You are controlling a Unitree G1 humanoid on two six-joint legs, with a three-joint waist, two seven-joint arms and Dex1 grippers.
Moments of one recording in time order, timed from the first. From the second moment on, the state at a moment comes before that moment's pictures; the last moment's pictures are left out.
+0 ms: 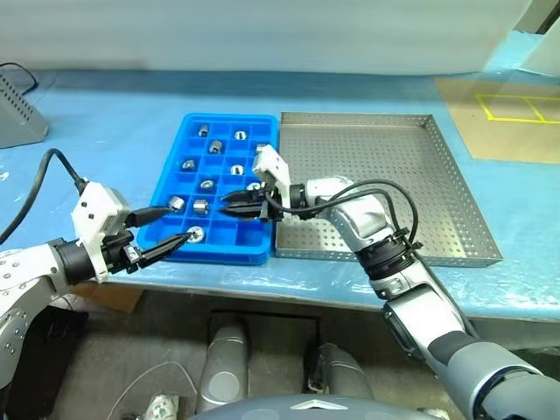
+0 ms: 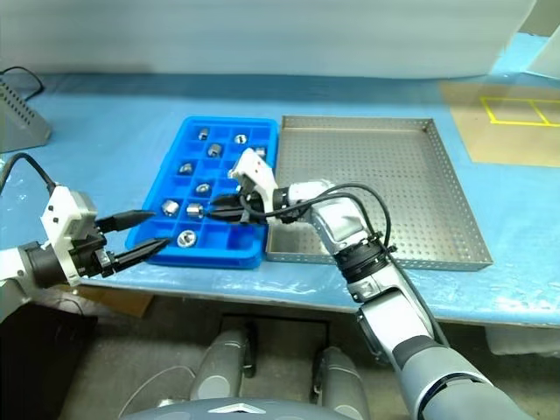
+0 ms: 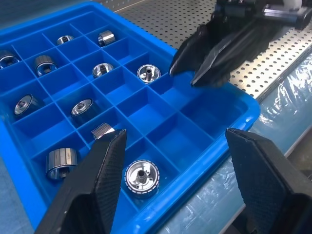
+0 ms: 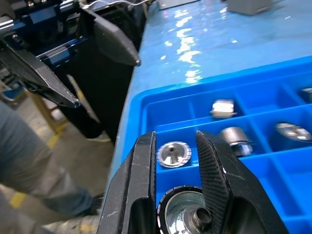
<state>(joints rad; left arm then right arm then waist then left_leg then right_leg) 0.10 0.80 0.47 -0.65 -0.69 0.75 -0.79 -0.81 -0.15 0.34 0.22 0.31 0.59 1.03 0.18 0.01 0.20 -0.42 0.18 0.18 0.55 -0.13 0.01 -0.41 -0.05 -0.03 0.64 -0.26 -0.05</state>
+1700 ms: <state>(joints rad) -0.56 0.46 -0.07 0.17 -0.36 0.34 -0.90 -0.39 -0.45 -0.13 -0.21 0.32 0.78 0.54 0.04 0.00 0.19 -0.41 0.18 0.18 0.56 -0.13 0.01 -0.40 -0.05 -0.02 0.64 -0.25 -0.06</state>
